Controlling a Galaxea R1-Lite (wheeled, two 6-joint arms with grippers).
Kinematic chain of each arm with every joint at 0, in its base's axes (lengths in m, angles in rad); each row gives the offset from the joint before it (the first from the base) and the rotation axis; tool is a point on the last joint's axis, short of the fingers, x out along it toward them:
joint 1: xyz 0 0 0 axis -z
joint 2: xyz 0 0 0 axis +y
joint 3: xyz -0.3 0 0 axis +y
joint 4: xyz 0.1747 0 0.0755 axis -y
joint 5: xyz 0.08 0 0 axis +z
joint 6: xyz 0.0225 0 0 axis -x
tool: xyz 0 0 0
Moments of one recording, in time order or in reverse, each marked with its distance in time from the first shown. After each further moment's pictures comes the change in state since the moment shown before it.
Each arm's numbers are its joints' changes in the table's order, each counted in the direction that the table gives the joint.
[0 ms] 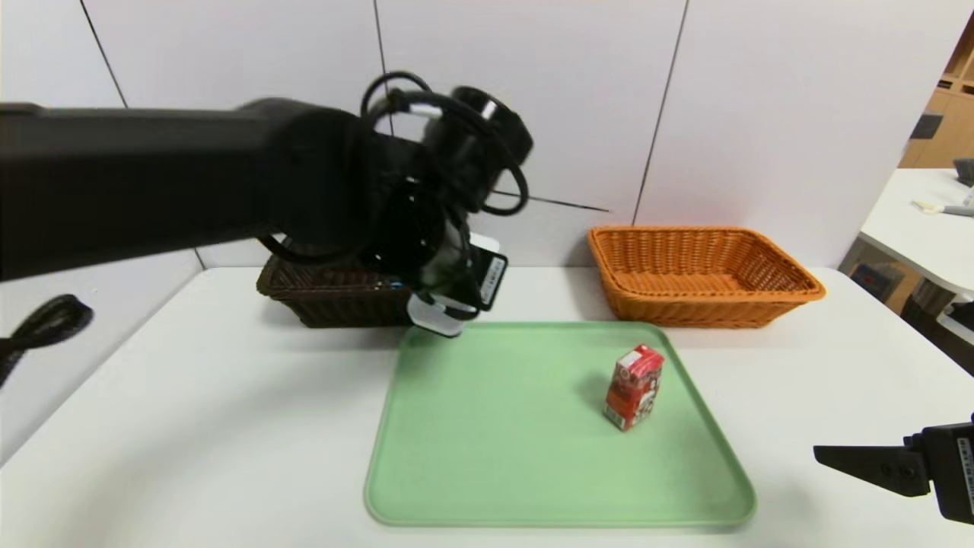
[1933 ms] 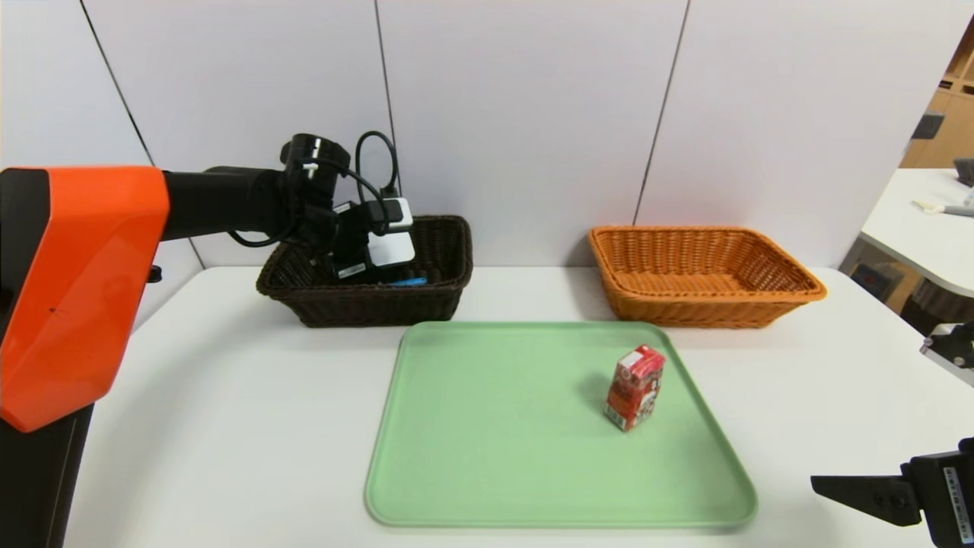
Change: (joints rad) left arm -0.533 0.306 -0.106 0.275 -0.525 -1.213; right arm -0.003 0.010 0.063 0.005 0.003 0.002
